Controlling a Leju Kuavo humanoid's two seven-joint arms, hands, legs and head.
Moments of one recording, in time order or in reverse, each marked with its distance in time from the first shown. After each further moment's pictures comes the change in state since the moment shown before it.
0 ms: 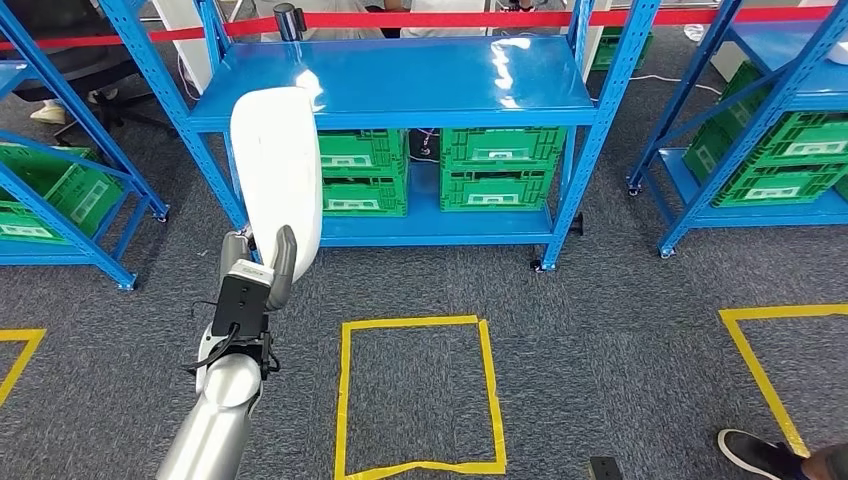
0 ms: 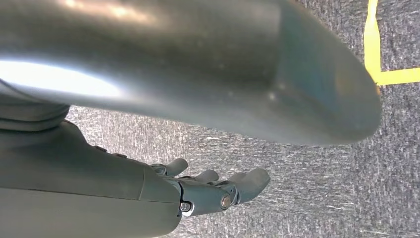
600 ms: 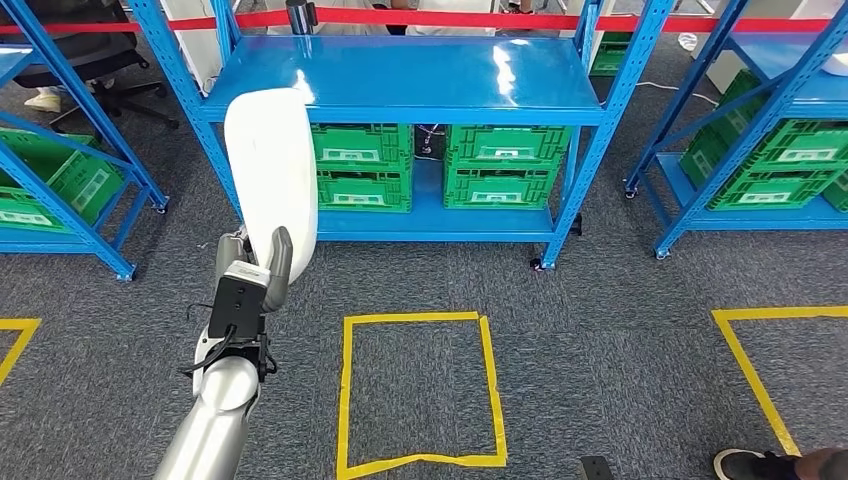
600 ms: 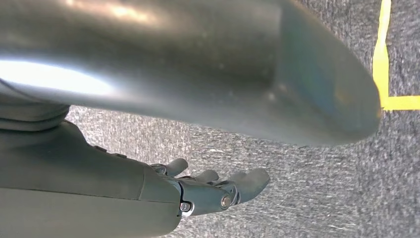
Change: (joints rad) left arm 0.016 0.006 0.000 -0.022 -0.006 0.016 0.018; right arm 0.000 0.002 -0.003 0.000 0.019 0.051 -0.019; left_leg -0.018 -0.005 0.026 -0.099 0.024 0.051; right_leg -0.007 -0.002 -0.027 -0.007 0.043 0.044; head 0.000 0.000
